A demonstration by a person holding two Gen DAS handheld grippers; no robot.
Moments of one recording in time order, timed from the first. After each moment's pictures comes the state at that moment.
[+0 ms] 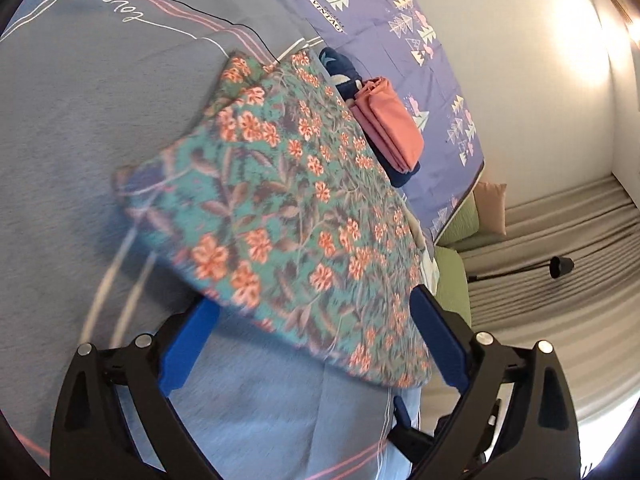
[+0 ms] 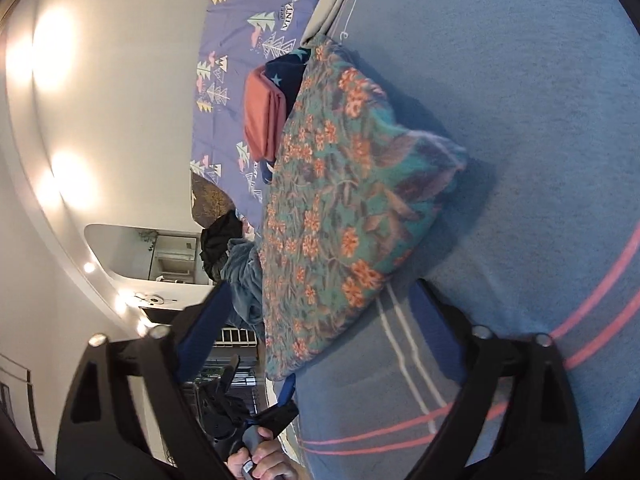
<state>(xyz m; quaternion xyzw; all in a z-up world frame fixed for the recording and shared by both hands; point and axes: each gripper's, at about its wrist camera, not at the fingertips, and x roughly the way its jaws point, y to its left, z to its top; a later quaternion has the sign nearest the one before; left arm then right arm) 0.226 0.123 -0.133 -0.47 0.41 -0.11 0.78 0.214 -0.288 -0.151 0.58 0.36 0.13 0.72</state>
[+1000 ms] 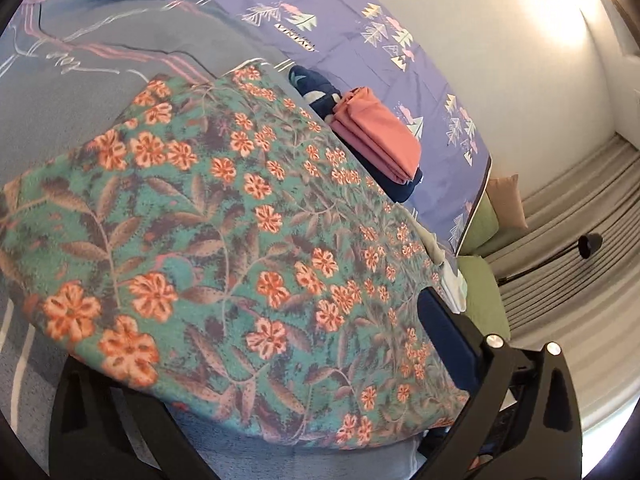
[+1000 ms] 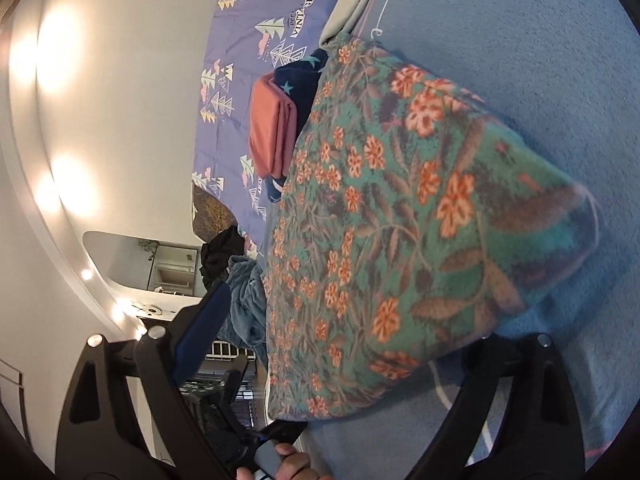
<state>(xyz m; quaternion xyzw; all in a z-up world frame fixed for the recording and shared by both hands) 0.268 0.068 -0.129 -0.39 0.36 -0.08 0.84 0.255 -0.270 -0.151 0.58 0.33 0.13 0.73</state>
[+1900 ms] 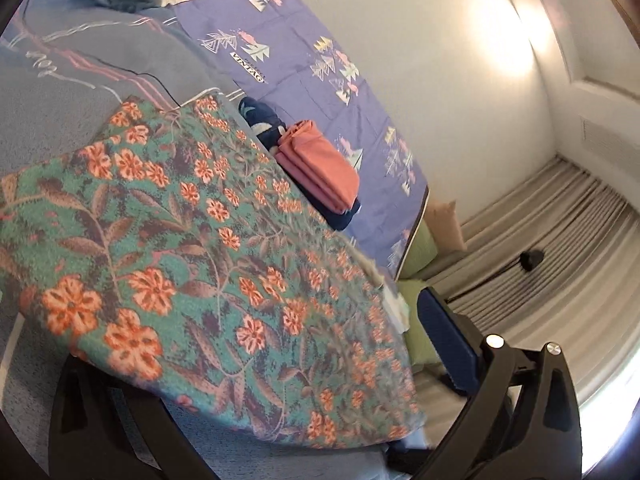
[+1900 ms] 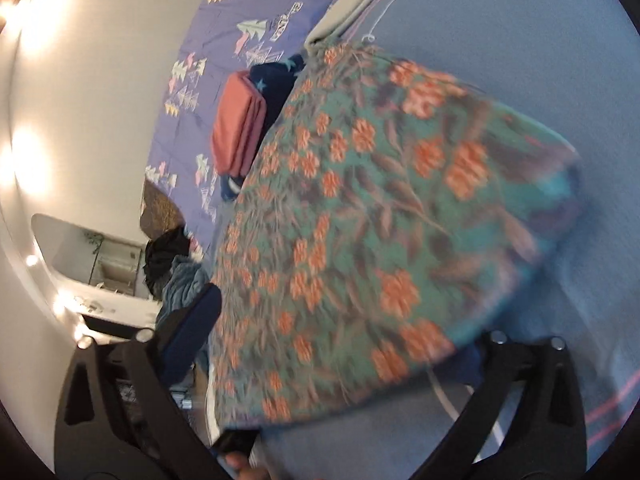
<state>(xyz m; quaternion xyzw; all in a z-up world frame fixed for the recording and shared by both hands) 0.245 0.079 -0.130 -0.43 0.26 -0.16 0.85 0.253 -0.238 -0.133 0.50 0.36 0.03 0.79</state>
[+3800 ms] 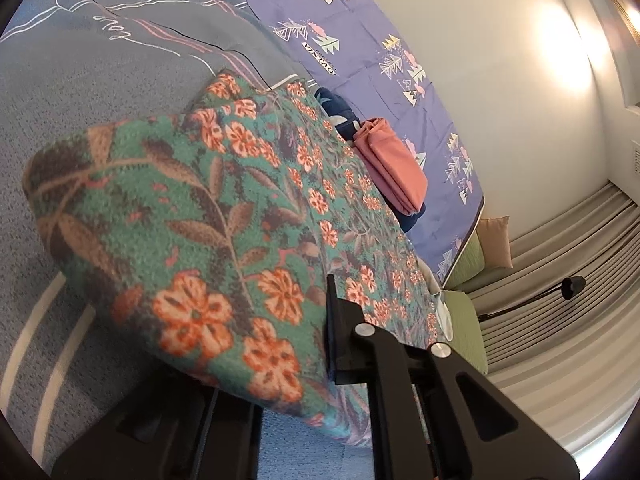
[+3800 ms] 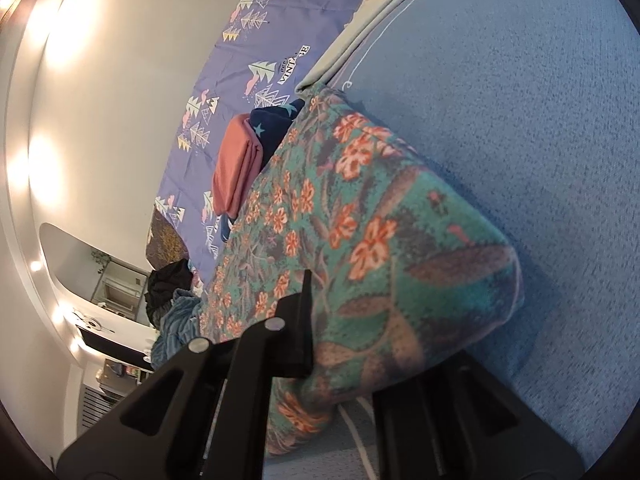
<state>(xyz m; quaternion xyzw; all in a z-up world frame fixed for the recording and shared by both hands) 0.246 0.106 -0.163 -0.46 0.32 -0.07 0.83 0.240 -0.261 -0.166 0.49 0.28 0.02 0.83</state>
